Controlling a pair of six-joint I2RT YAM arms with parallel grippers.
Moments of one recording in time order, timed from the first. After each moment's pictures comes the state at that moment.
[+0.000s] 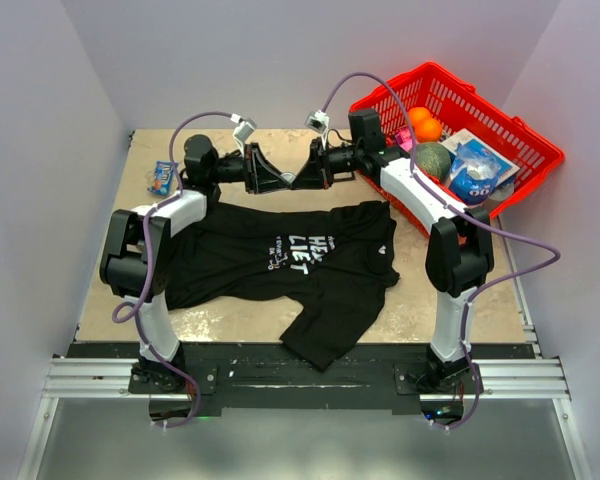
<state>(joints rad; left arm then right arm) -0.20 1.89 1.23 0.78 1.28 -0.64 0.40 1.99 1.74 -0.31 -1.09 -0.05</state>
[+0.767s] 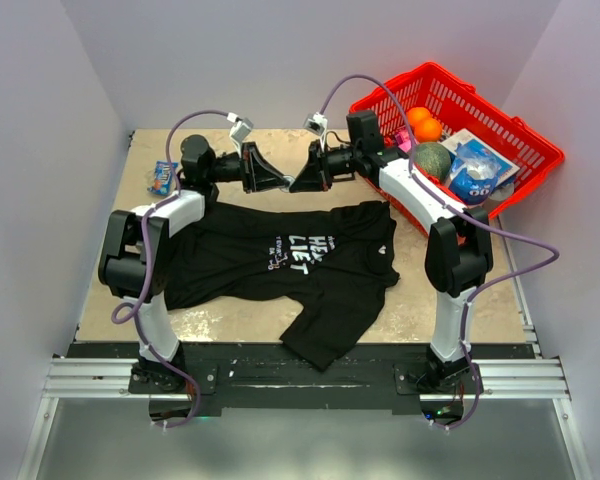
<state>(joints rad) -0.19 1.89 1.23 0.84 1.28 -0.63 0.41 1.99 1.73 -0.32 -1.09 -0.05</state>
